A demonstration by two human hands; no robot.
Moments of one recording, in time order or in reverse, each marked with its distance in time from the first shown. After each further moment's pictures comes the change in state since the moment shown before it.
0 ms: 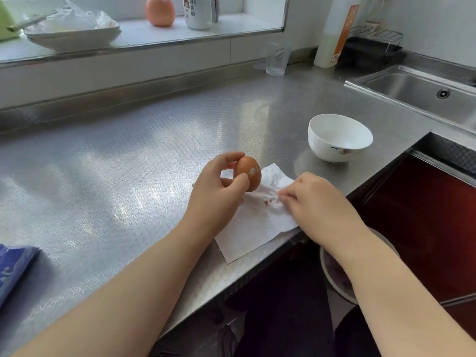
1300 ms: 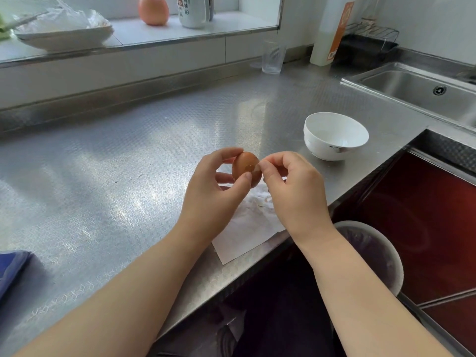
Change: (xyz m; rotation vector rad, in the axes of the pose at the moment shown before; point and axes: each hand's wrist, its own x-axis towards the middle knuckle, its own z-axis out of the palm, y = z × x) left_hand -0.001 -0.003 0.001 -0.005 0.044 0.127; right_hand 0.016 -0.031 0.015 0.613 0.497 -0.002
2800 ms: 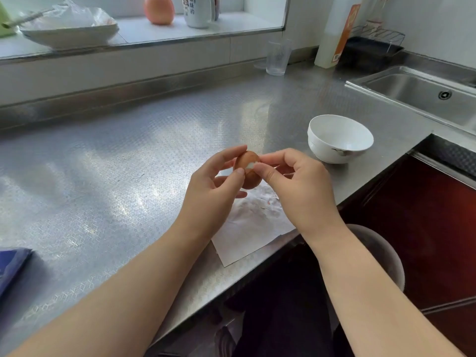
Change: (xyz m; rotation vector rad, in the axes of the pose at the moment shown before) left_hand 0.001 0.001 -0.004 -0.214 -0.056 -0.054; right_hand 0.009 -0.006 -0.008 0.147 -0.141 0.089
